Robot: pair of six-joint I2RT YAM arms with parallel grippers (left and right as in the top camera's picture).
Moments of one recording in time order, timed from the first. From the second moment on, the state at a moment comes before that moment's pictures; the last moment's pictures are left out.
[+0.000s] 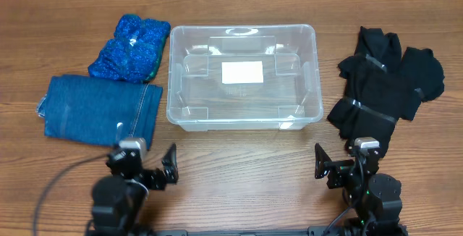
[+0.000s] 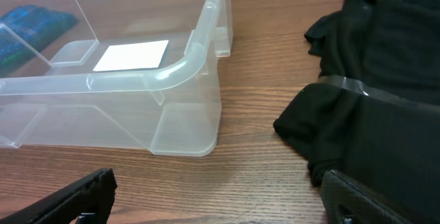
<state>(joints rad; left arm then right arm) -0.09 0.15 0.32 -0.60 0.10 -0.20 0.11 0.01 0.17 -0.58 -0.09 0.15</state>
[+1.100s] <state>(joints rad) 0.79 2.06 1.40 -0.61 0.51 0.19 0.11 0.01 0.17 -0.58 -0.09 0.15</state>
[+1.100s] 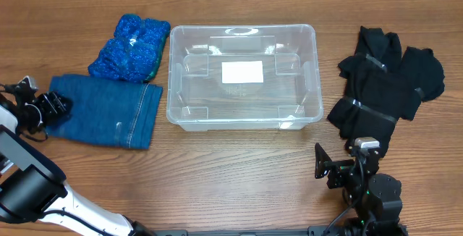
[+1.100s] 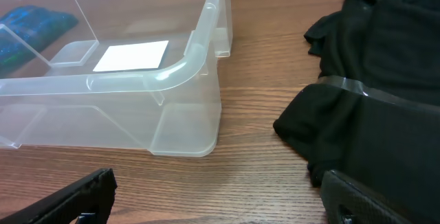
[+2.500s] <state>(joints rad) 0.07 1.67 1.73 -0.84 0.00 -0.36 0.11 0.01 0.17 -0.58 -0.09 0.15</state>
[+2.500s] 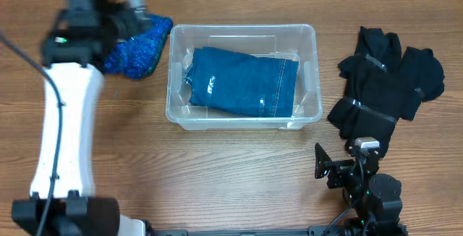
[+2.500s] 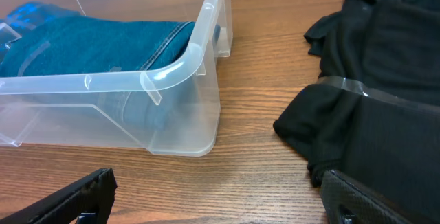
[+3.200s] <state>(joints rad) 0.33 2.30 1.74 -0.65 0.69 -0.14 0.11 0.01 0.17 -0.58 -0.09 0.15</state>
